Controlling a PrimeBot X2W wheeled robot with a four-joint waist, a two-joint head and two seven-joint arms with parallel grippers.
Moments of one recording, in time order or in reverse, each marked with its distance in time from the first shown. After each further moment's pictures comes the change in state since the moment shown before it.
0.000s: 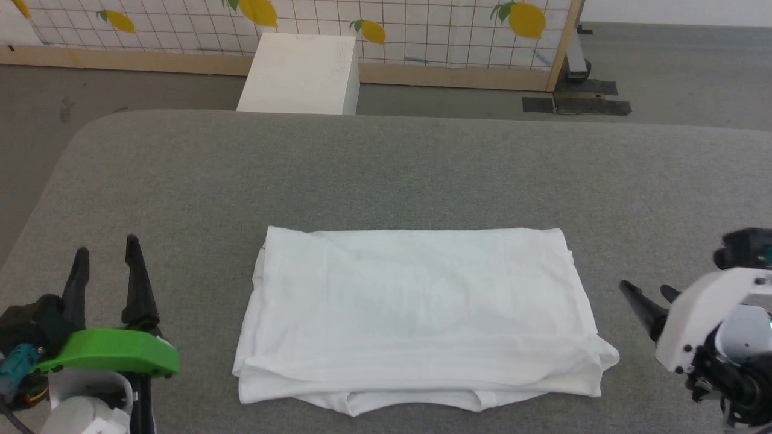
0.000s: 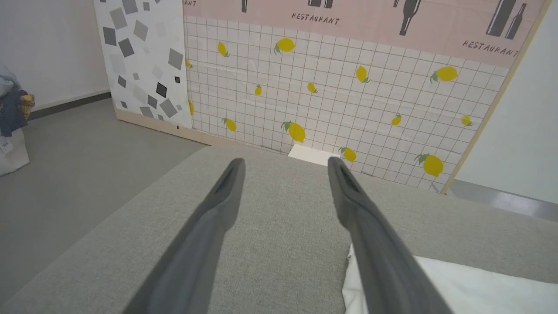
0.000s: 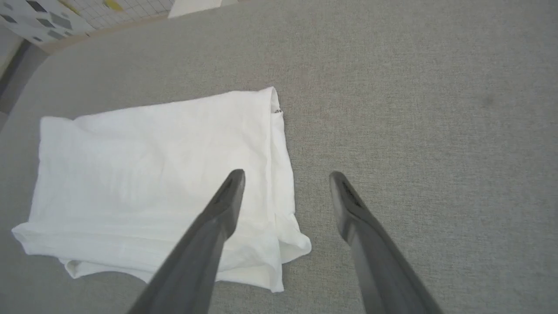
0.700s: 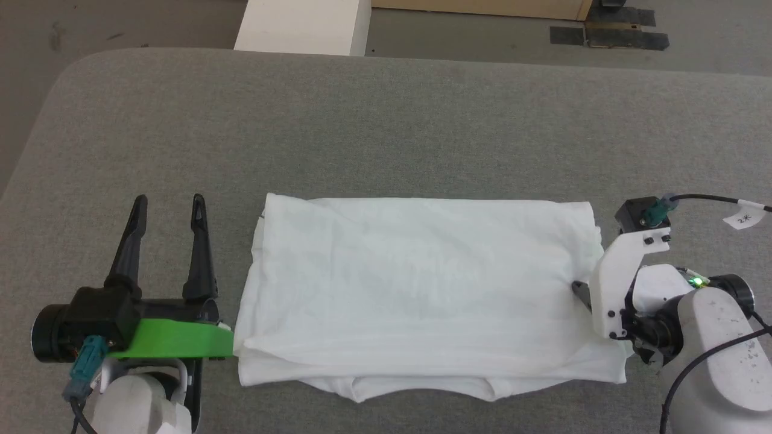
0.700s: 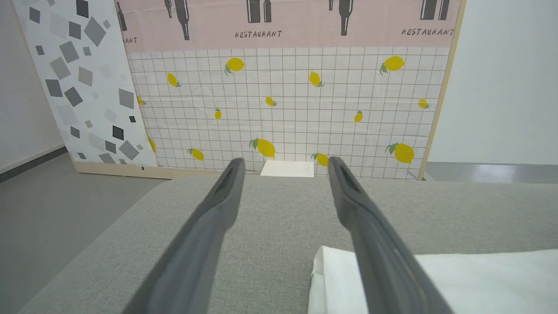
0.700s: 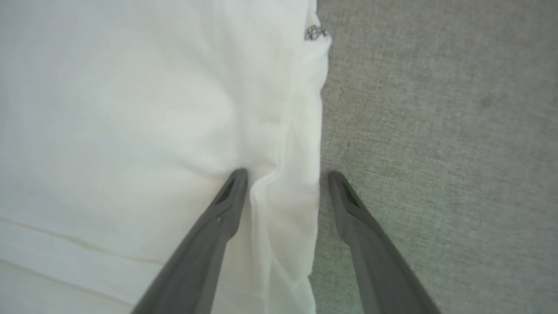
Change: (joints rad) left arm -0.075 -0.220 0.072 -0.045 0.402 -0.215 -0.076; right arm -0.282 -0.037 0.245 0.495 -0.243 0.000 0.002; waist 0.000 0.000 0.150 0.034
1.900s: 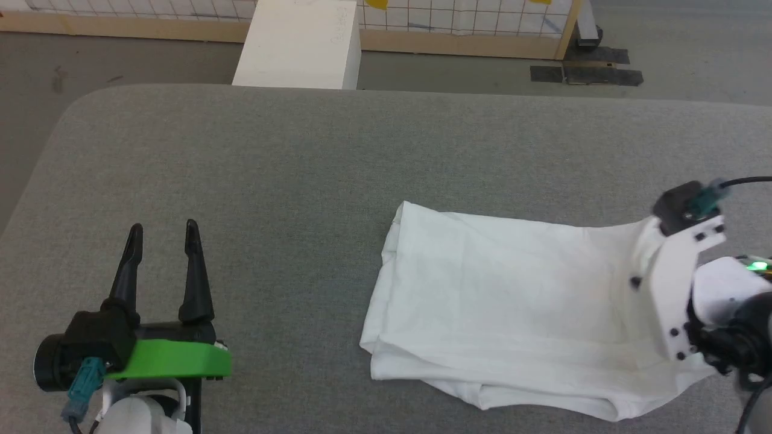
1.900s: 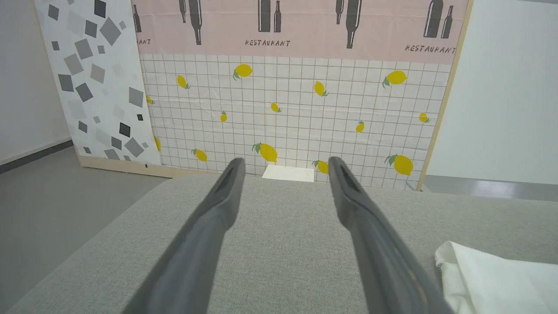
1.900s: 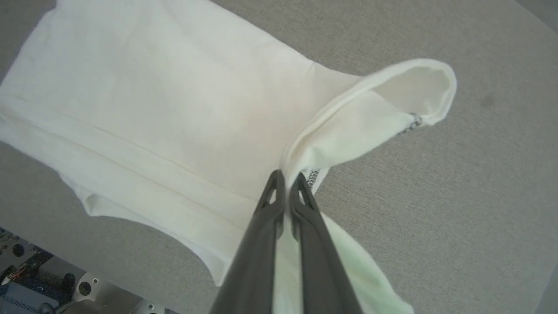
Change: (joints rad) left arm 0.051 -0.134 0.145 0.026 0.090 -0.120 0.000; right arm 0.117 -0.277 0.095 -0.517 0.216 0.000 0.299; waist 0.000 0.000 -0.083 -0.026
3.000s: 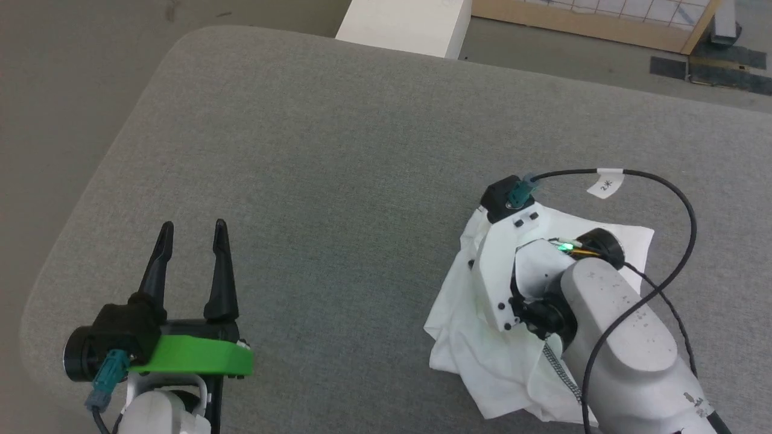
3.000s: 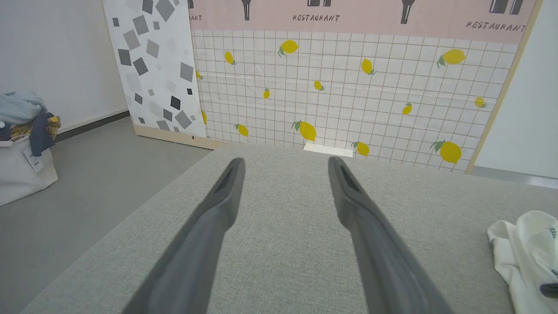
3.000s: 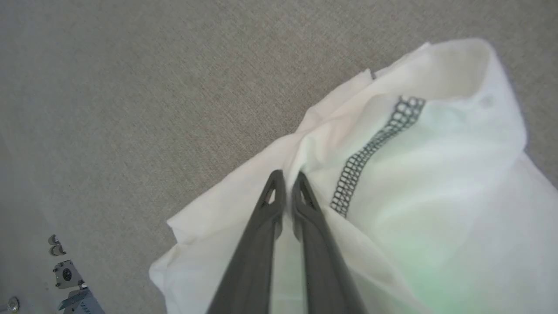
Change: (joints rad) left arm -0.020 -0.026 -0.035 0.038 -0.003 -0.026 0.000; right arm -0.299 0.335 0.269 0.632 -0.064 0.000 -0.405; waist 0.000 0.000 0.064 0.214
